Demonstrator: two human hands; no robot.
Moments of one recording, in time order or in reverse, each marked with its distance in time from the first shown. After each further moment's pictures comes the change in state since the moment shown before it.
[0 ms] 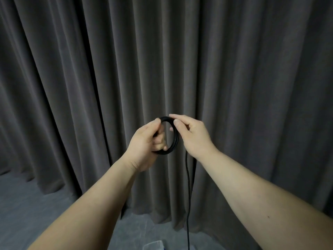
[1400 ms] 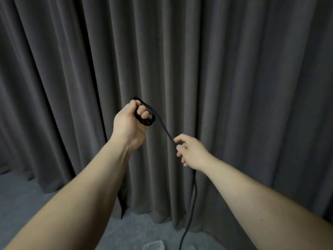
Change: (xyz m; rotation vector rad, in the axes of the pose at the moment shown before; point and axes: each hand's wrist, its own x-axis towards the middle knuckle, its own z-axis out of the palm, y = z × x) left_hand 0.044 0.024 -0.025 -0.431 0.246 0.119; right_hand -0.010 0.037 0.004 -0.220 -0.251 0.421
